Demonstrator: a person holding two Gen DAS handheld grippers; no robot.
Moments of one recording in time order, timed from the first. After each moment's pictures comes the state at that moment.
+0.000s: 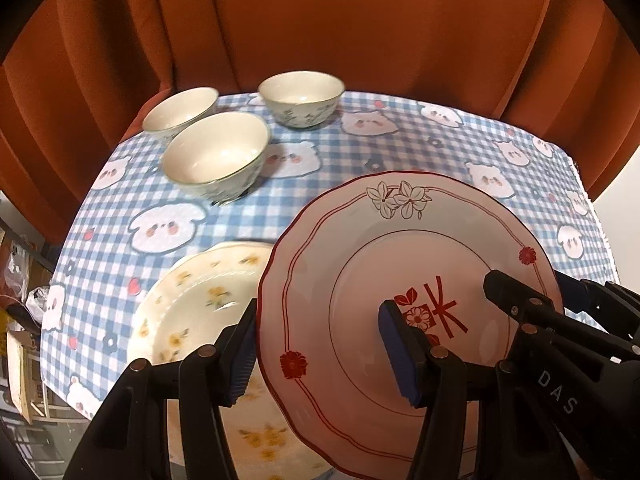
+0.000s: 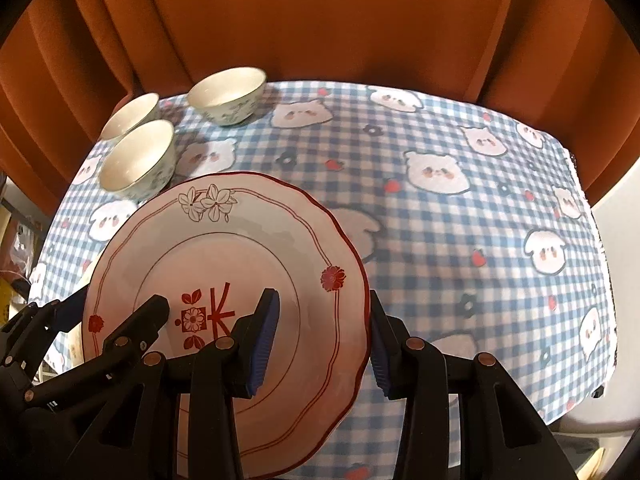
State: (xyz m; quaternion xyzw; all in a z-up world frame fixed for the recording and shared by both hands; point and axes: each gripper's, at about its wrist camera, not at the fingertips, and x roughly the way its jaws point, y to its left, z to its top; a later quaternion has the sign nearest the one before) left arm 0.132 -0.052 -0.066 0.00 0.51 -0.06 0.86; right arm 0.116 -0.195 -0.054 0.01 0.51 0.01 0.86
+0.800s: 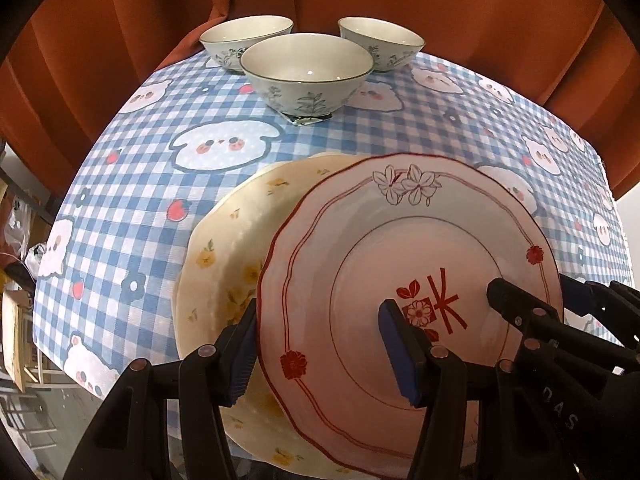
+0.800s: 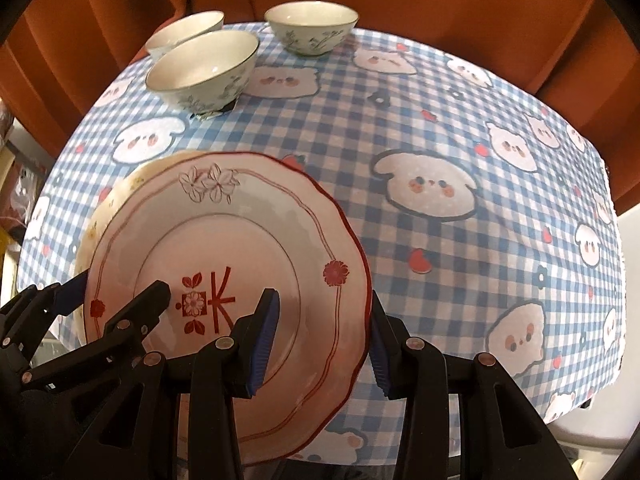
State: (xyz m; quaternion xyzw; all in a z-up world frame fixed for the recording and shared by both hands) left arm 0.113 0.030 -0.122 -0.03 0.56 -0.03 0.83; right arm 0.111 -0.103 -0.102 -0.05 0.56 0.04 0.82
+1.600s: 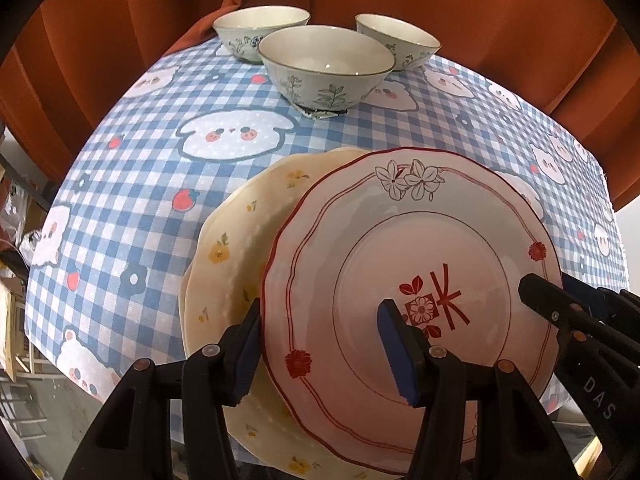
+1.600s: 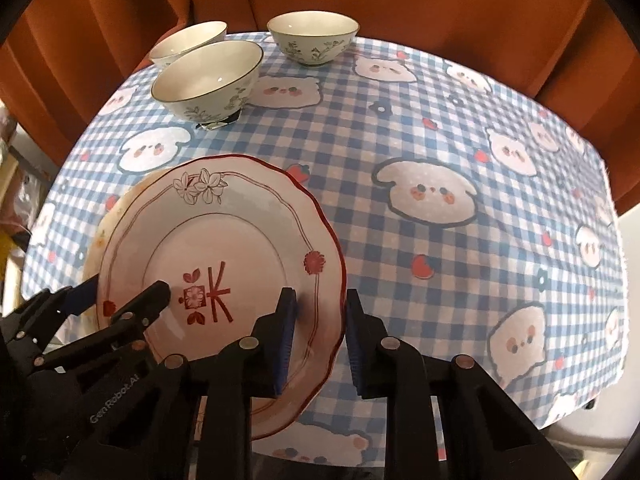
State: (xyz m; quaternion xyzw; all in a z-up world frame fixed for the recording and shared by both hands) left arm 0.115 0.044 -0.129 -0.06 0.56 -0.03 0.82; right arm 0.107 -0.105 -0.093 -0.04 0.55 0.04 0.83
